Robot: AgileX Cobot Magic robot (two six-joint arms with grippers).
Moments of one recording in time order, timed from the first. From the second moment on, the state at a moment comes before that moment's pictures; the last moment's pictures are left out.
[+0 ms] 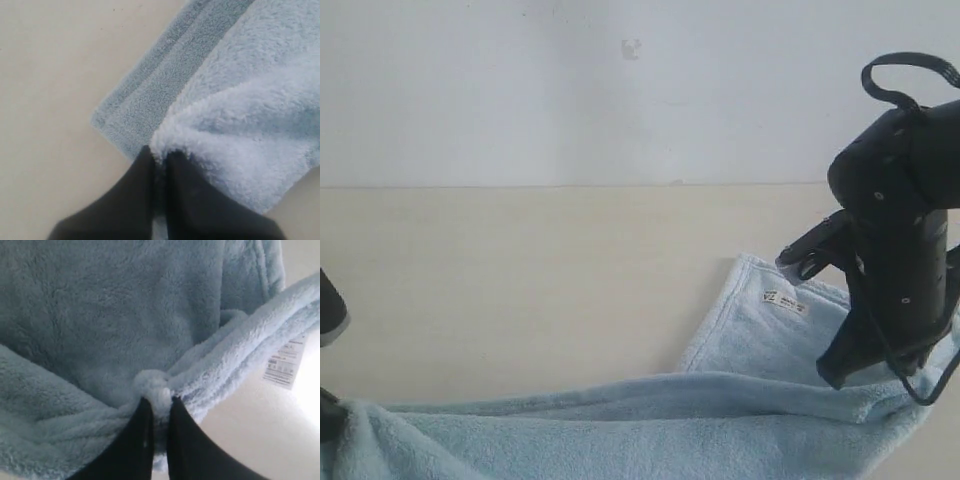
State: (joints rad) left arm -0.42 1.05 -0.53 0.13 0.66 0.28; right arm 0.43 1.74 -1.06 -0.40 1.05 0.12
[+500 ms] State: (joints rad) left arm -0.42 1.00 -0.54 0.13 0.45 0.15; right arm 0.42 1.72 -1.06 -0.43 0.84 0.25
